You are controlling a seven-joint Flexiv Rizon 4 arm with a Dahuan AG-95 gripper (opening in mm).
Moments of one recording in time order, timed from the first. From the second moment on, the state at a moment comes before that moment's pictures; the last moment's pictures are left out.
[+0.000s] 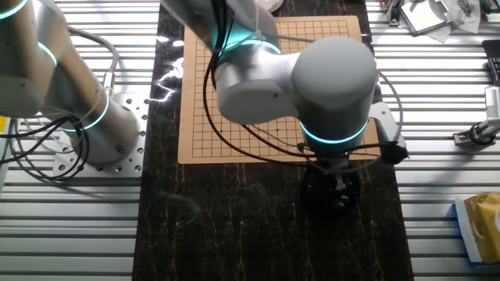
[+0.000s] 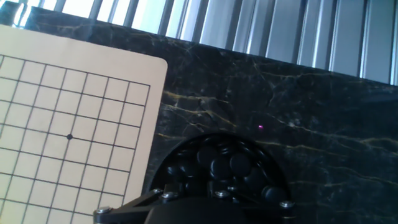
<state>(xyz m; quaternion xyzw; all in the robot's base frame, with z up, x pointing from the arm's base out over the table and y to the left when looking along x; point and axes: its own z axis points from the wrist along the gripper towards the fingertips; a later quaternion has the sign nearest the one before) 0.540 -0.119 0.040 -0.11 0.99 -0.03 0.09</state>
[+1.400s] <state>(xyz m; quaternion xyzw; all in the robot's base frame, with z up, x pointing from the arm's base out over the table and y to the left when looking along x) 0.538 -0.133 0.076 -0.15 0.98 -0.08 0.09</state>
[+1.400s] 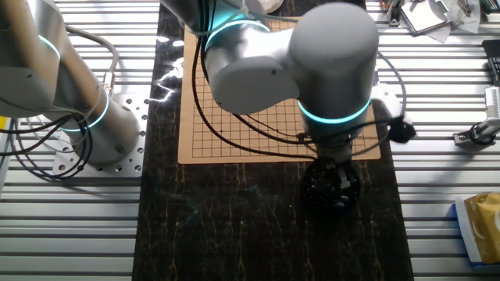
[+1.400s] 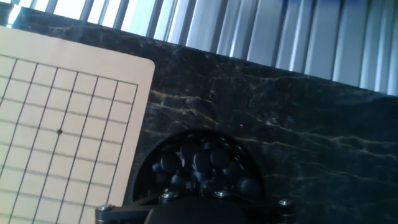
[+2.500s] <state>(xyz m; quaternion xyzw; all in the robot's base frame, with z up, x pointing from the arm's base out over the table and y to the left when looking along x) 0.564 -0.111 0.115 -0.15 0.97 -0.13 0.11</state>
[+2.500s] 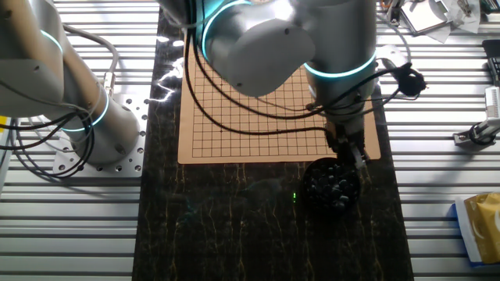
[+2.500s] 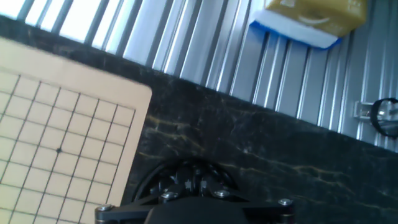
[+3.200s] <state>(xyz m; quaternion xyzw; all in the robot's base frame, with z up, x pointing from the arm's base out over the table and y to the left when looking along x) 0.590 -0.063 0.124 -0.12 0.99 -0.05 0.07</state>
